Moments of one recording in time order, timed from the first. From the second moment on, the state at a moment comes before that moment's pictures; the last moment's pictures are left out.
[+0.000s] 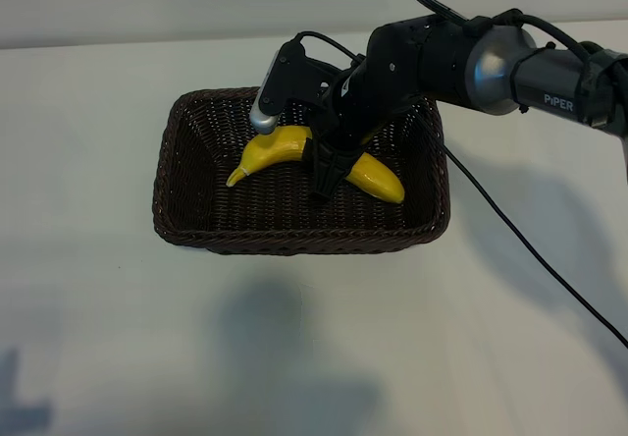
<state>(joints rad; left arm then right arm) 0.00 -0.01 -0.50 0.00 1.05 -0.04 0.63 2.14 -1.54 0.29 0.53 -0.85</state>
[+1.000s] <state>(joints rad) 0.00 -0.01 -0.50 0.00 1.05 -0.04 0.63 1.96 -1.54 0.12 0.62 -0.68</state>
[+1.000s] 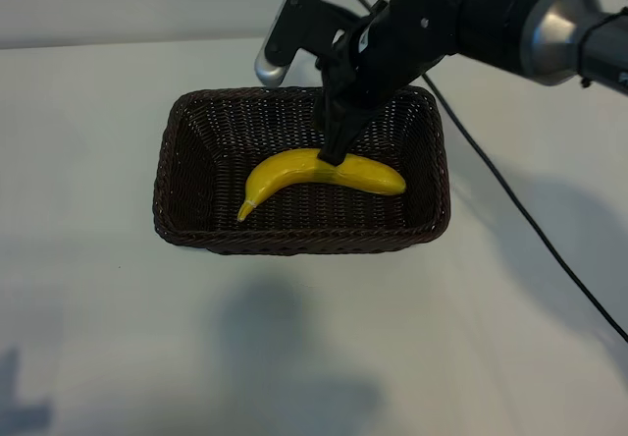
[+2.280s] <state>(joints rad) 0.00 -0.01 -0.50 0.00 1.05 -0.04 0.15 1.92 -1.54 -0.25 0.94 -0.03</state>
